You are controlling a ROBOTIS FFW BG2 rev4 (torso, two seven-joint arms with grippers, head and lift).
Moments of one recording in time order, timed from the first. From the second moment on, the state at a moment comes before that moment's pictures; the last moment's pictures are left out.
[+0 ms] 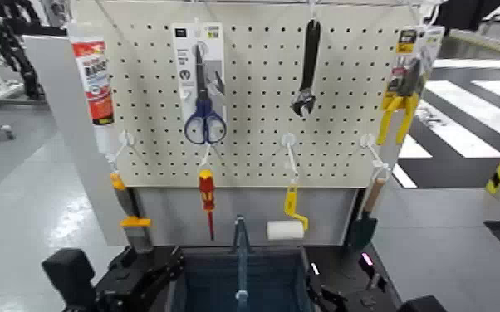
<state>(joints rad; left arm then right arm) 0.27 0.17 -0.03 -1.90 0.46 0.17 -0.16 0.35 -0.09 0.16 -1.78 -0.13 -0.25 0.09</state>
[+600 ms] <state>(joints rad) 0.39 0.12 -0.05 -1.88 0.24 -0.16 -0.07 0.35 -0.09 0.15 -1.79 -0.12 -0.25 0.09</state>
